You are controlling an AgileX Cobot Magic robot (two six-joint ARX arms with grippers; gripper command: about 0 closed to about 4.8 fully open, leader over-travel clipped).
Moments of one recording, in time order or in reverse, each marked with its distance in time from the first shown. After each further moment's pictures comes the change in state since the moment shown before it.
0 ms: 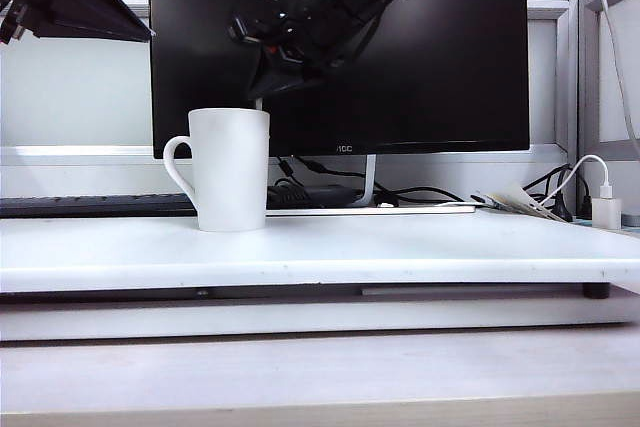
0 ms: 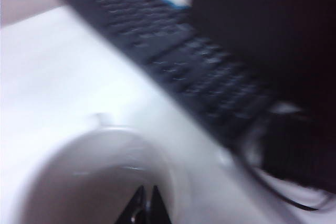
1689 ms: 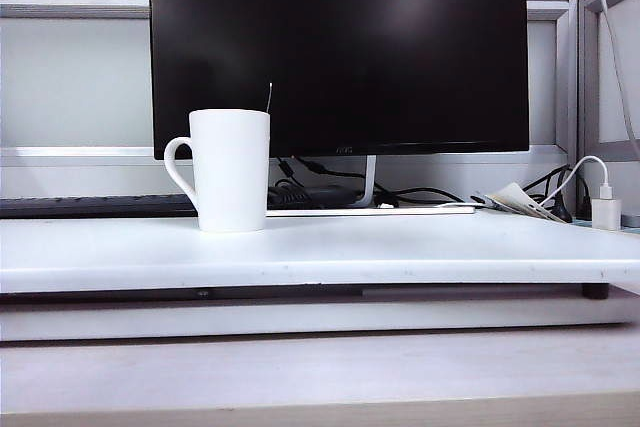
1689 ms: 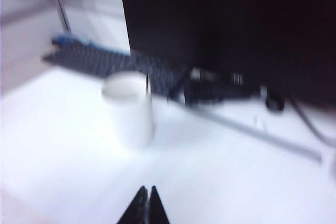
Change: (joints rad) left arm 0.000 -0.958 -0.343 -0.220 -0.376 -0.111; right arm 0.010 -1.201 -0.841 -0.097 0.250 0.226
